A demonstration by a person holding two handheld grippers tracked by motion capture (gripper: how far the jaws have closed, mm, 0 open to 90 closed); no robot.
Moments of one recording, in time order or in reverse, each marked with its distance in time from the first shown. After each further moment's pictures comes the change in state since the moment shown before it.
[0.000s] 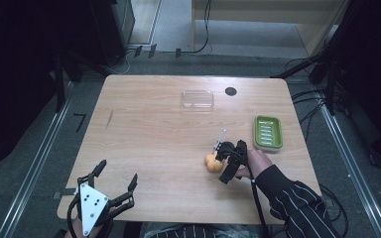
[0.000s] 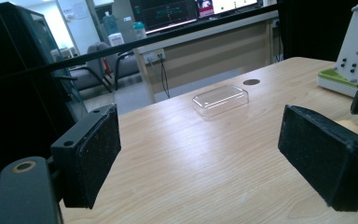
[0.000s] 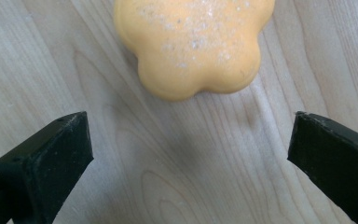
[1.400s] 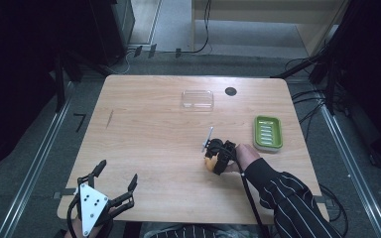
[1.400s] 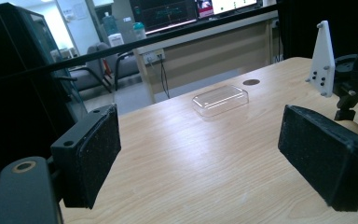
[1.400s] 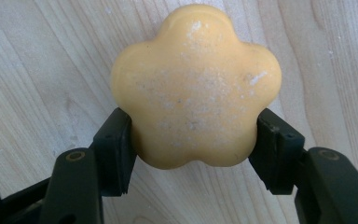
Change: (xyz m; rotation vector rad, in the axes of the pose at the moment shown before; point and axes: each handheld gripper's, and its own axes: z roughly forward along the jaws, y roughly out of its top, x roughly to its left) left arm 0.000 0.000 0.000 -0.002 -0.001 0.001; right arm 0.000 0.031 0.011 0.035 -0.009 -0.052
